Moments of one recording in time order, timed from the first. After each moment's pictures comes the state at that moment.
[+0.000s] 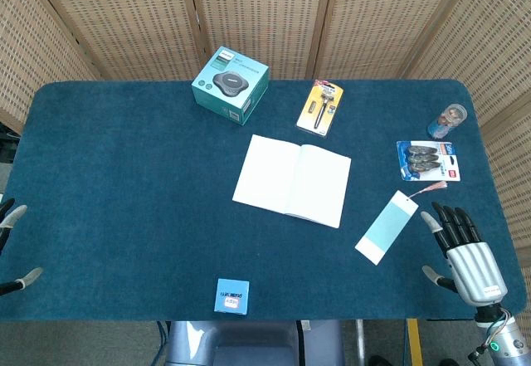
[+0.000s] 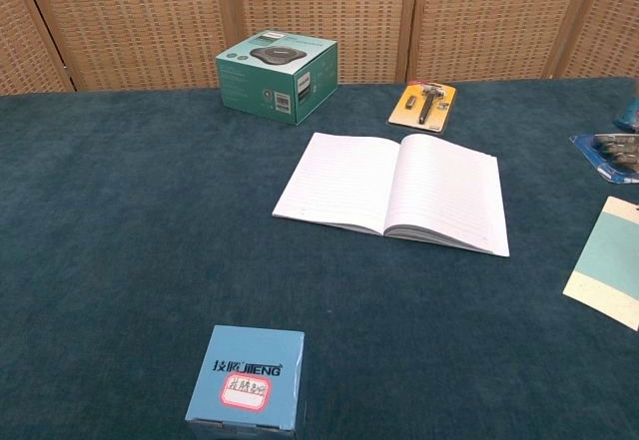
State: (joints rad) left arm -0.02 -0.99 0.02 -1.64 1.62 1.60 -0.17; right arm 0.13 -1.19 0.00 -1.46 -1.71 1.57 0.01
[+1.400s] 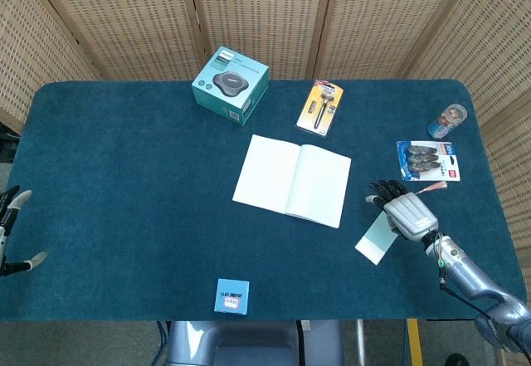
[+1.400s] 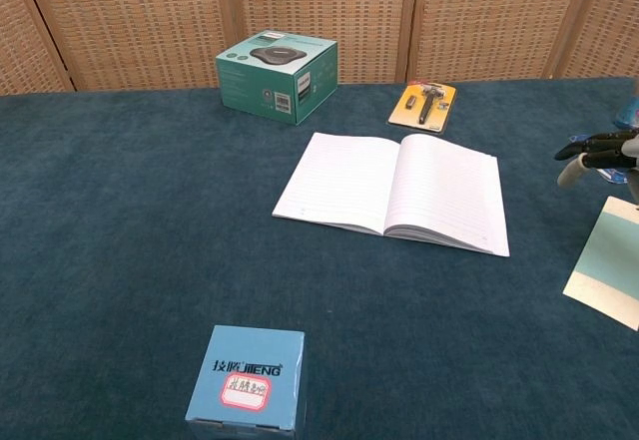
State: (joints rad) left arm -0.10 -1.00 -0.05 -1.69 1.42 1.41 -0.08; right arm 0.56 -1.35 0.01 -1.07 -1.70 0.96 0.23
